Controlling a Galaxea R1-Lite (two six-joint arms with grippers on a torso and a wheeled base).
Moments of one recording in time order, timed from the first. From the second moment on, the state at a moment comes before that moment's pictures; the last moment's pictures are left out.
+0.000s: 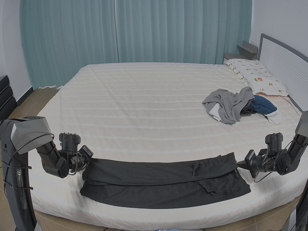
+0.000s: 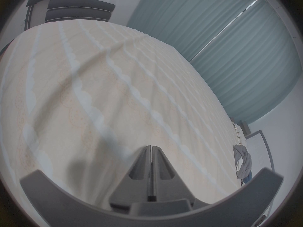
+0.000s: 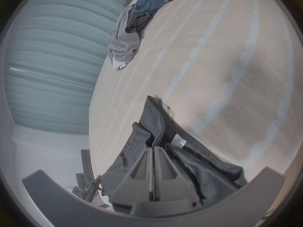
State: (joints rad) left arm -0.05 2.35 -0.78 -0.90 0.05 -0.88; right arm -0.06 2.12 -0.50 -0.83 0.38 0.89
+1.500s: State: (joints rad) left arm 0.05 2.15 -0.47 -0.99 -0.28 -0.74; right arm -0.19 2.10 -0.47 -0.83 0.42 0.88
